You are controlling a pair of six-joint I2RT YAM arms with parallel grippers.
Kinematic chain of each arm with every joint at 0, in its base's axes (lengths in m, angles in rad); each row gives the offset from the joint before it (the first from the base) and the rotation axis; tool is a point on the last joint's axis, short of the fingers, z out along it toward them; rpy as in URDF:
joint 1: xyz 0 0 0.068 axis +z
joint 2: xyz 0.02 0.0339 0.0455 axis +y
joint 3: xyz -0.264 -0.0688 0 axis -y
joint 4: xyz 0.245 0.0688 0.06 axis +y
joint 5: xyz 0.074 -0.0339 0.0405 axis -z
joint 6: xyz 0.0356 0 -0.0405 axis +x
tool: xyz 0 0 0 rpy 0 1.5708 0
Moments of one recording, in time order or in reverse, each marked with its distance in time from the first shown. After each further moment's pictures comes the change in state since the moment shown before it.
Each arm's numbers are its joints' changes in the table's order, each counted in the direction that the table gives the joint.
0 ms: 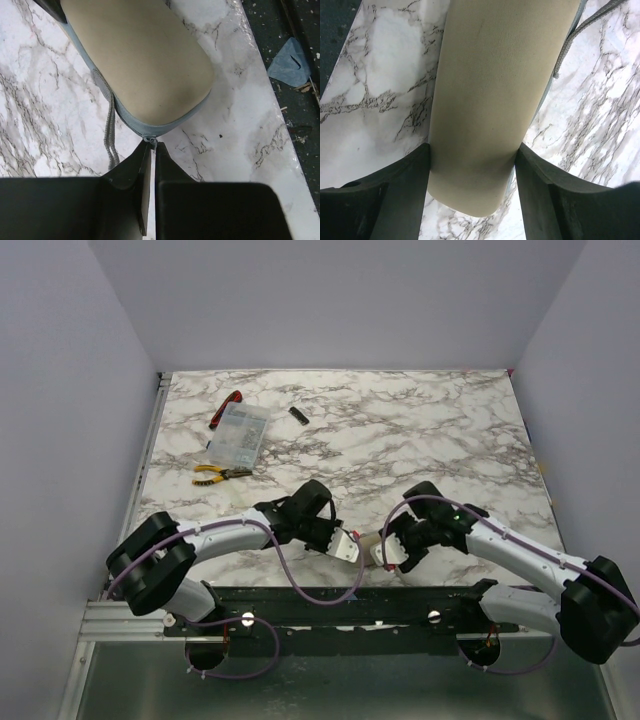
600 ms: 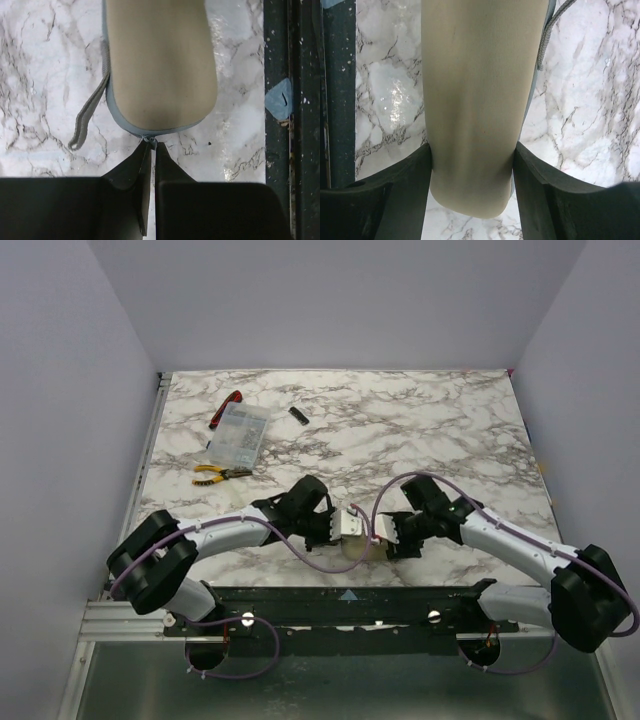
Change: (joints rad) left arm 0.019 -0.013 -0.016 -0.015 -0.026 -0.324; right arm -0.024 0.077 0.058 -0.024 -0.052 0.412
